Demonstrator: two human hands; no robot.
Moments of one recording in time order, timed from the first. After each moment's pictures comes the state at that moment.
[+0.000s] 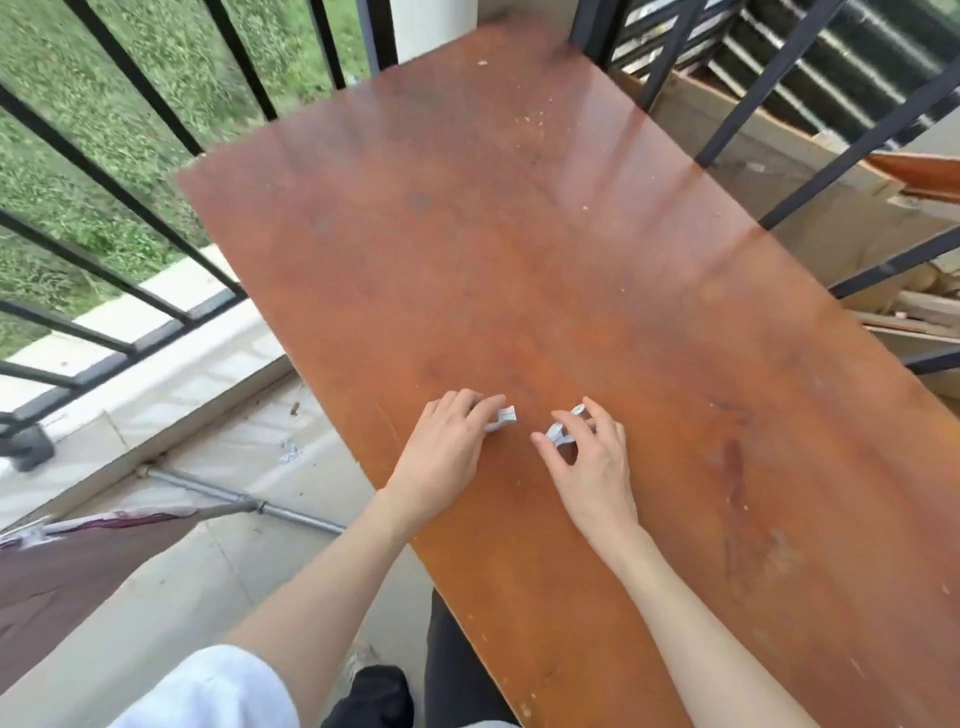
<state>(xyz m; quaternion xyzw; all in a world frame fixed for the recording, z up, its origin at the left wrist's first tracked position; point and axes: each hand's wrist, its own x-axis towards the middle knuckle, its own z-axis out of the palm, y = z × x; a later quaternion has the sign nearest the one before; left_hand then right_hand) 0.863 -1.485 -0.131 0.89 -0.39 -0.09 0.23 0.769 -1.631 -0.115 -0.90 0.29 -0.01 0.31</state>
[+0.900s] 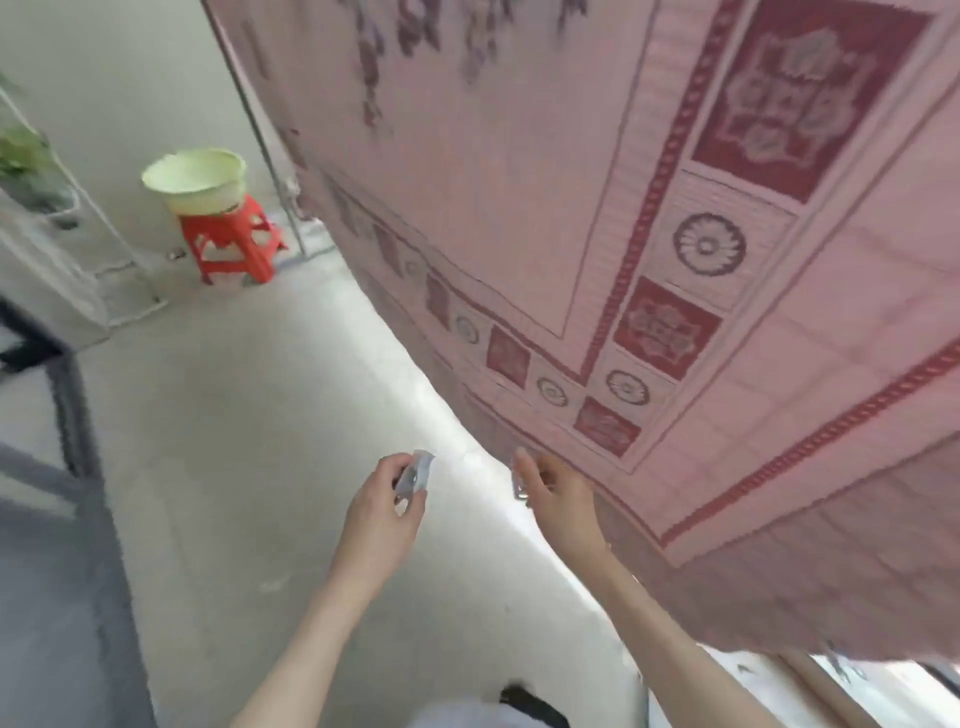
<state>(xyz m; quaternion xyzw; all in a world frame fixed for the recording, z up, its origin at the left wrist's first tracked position) 0.457 -0.806 0.026 0.71 0.54 0.26 0.38 0.632 -0.869 0.038 -0.74 -0.38 0.35 0.43</state>
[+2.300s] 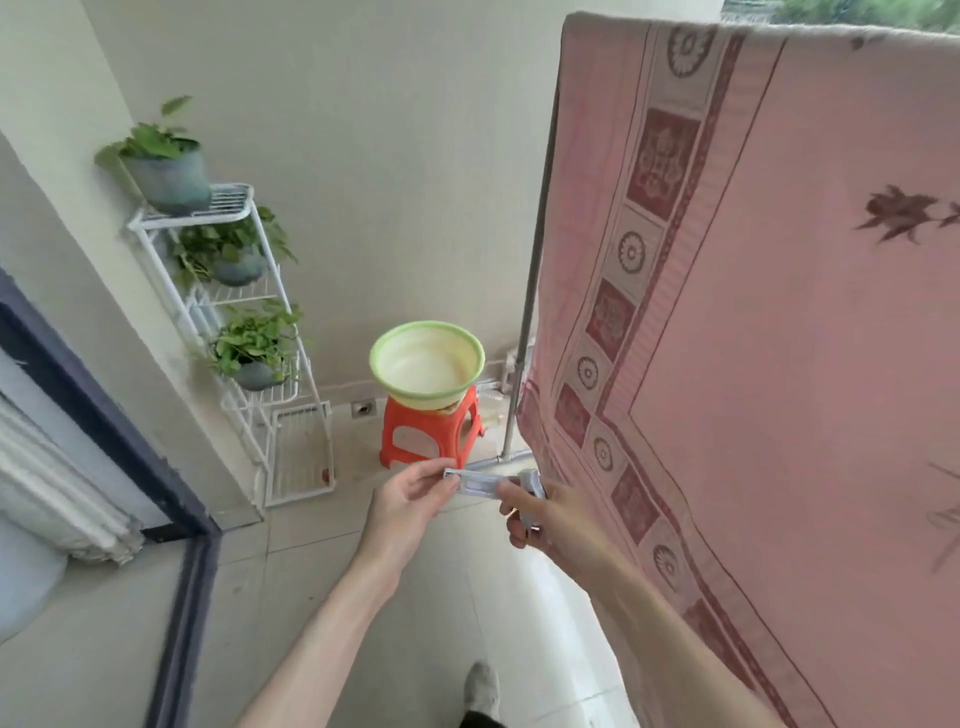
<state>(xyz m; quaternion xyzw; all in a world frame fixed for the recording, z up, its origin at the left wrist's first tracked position) 0.180 0.172 0.098 0.44 0.56 0.47 0.53 0.347 0.173 0.093 -0.51 -0.43 0.64 0.39</state>
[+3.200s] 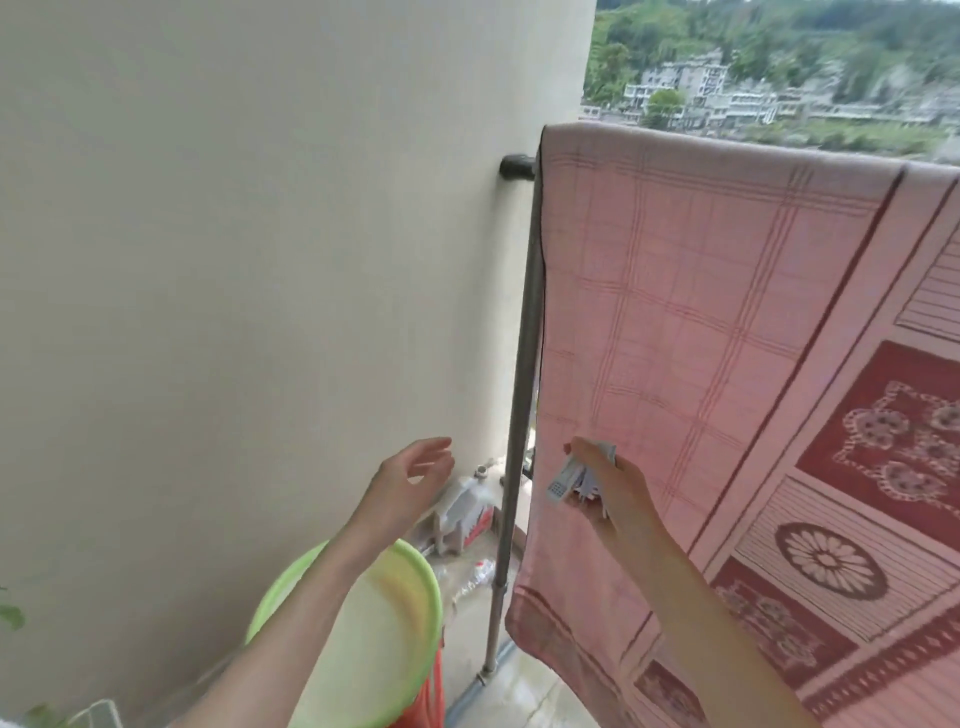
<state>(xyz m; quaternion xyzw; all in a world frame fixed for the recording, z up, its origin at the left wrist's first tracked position) 0.195 0.807 0.139 0.72 0.39 0.30 0.50 0.378 0.697 0.156 -0.60 -0.16 0.41 0.67</state>
